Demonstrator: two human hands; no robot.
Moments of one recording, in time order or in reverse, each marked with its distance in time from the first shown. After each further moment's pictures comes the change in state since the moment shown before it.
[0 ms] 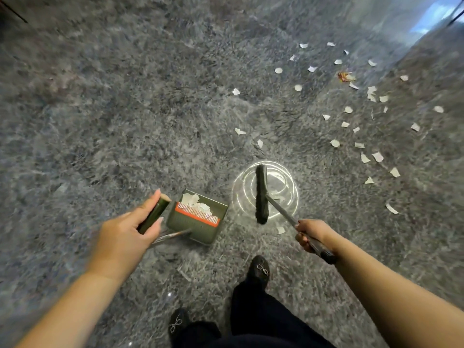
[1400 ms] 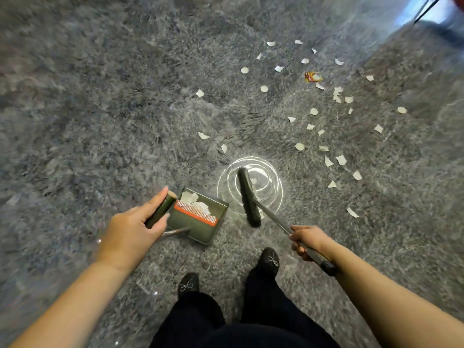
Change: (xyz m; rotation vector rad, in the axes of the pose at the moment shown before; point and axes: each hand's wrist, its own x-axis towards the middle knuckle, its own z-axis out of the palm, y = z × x) left_hand 0.070 0.169 0.115 -0.037 -0.061 0.056; right_hand 0.018 -0.046 -0.183 -0.088 0.027 -0.019
